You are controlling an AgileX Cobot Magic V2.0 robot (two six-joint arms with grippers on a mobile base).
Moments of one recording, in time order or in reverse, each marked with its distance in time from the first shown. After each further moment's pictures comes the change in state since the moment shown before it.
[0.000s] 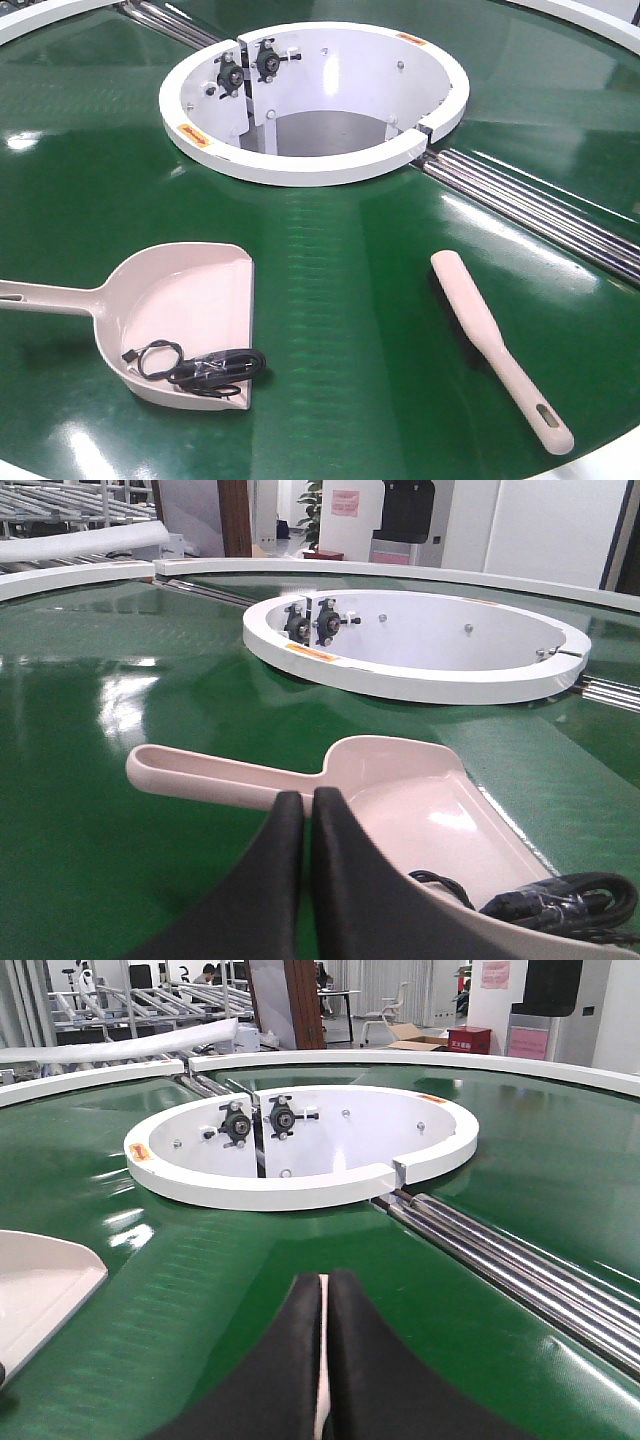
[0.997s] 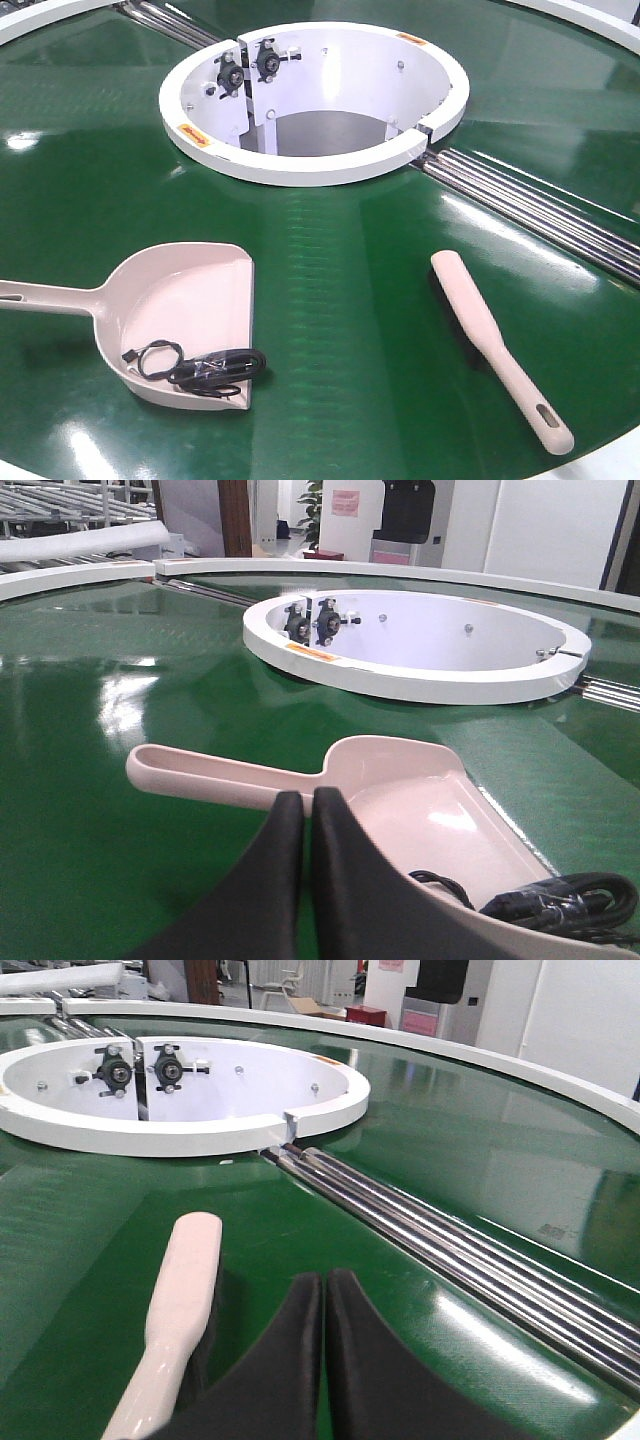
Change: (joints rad) left arm 0.000 0.000 0.000 0.000 0.000 0.000; right arm -0.165 -0.029 0.186 -0.095 -0.123 -0.034
